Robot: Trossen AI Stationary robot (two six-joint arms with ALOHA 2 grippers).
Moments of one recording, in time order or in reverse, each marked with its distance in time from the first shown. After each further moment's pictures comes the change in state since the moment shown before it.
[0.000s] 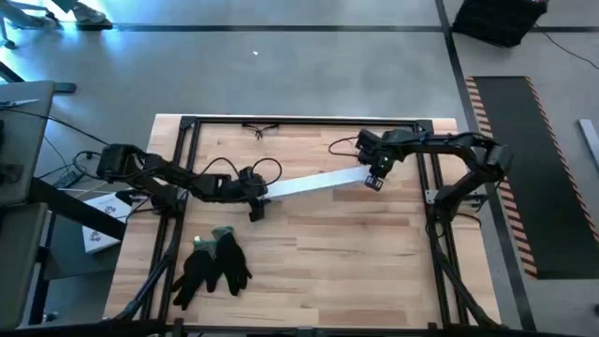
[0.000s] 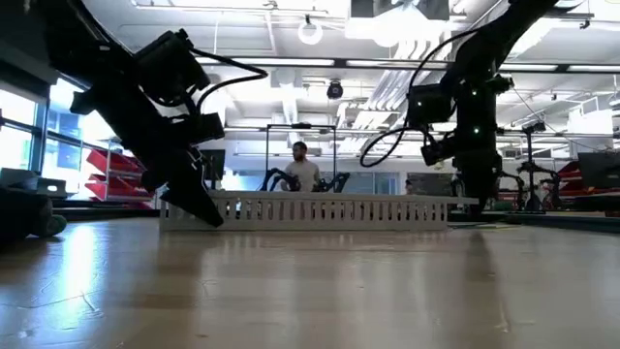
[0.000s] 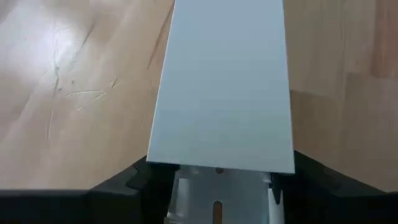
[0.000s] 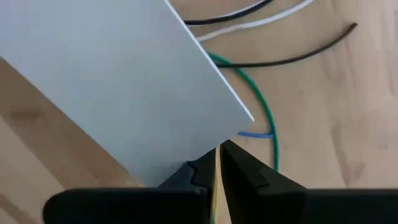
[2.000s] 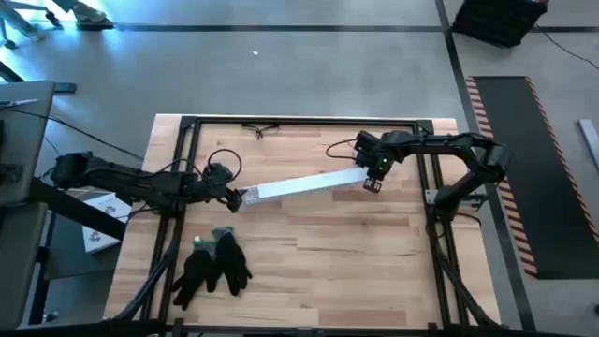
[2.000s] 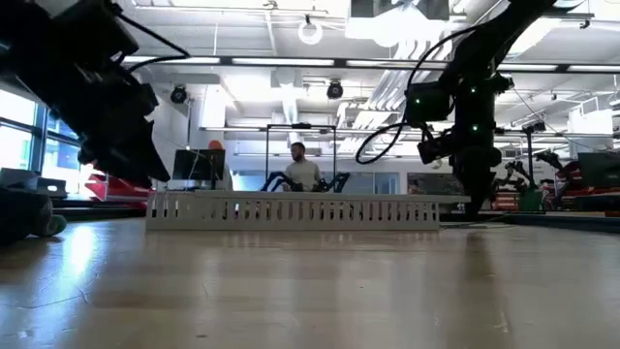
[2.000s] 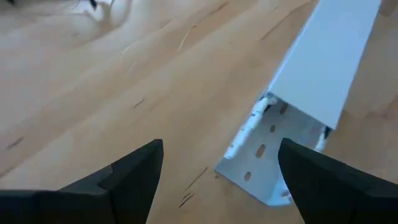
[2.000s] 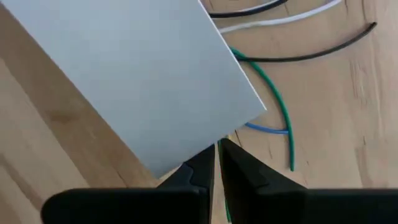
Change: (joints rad) left arm -0.085 -0.629 -0.164 -0.492 -0.212 -0.596; right arm 0.000 0.000 0.002 -0.001 -0.063 -0.044
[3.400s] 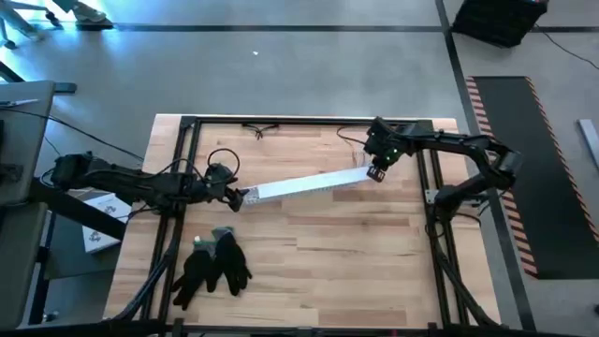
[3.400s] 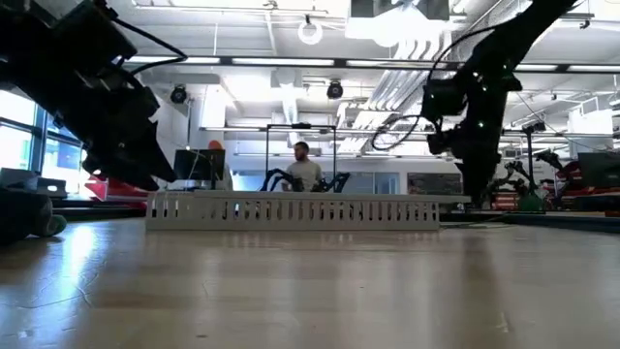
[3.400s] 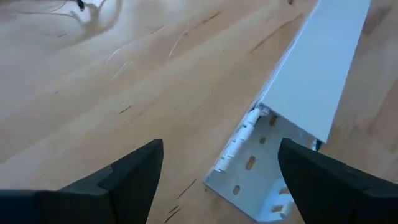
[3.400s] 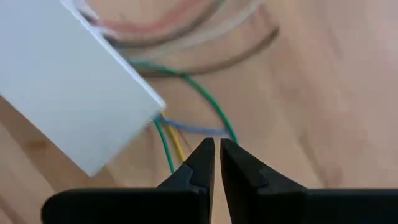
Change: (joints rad) left arm 0.024 0.005 -0.048 0.123 0.028 0.009; right arm -0.170 -0.109 -0.063 0.064 -0.047 -0.002
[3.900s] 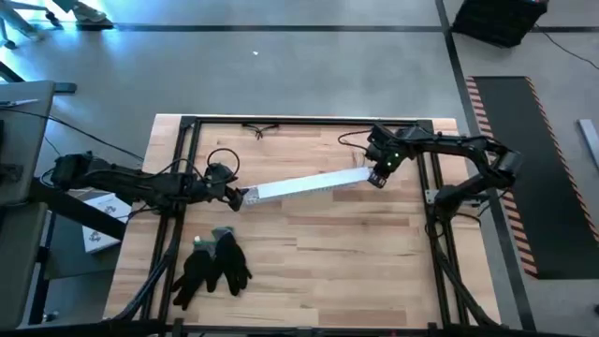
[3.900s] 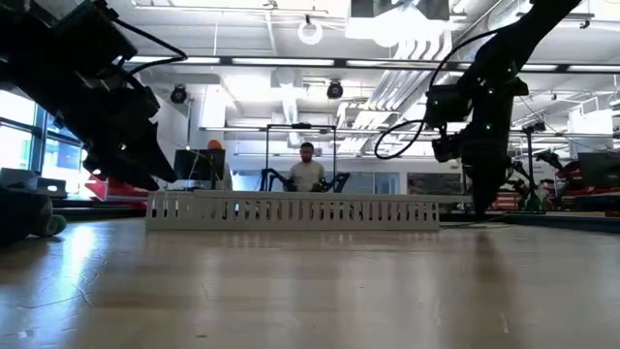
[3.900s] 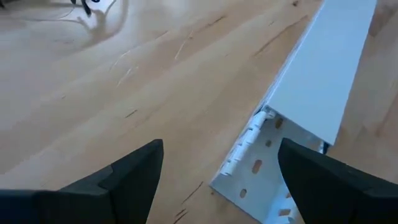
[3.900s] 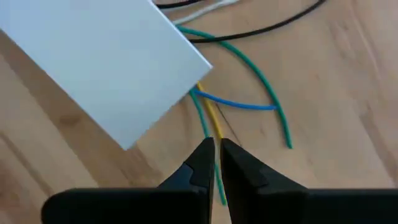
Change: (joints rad) left arm 0.001 0.000 0.000 0.001 -0.020 0.017; right arm 0.033 0.000 -0.035 -0.002 -0.087 0.064
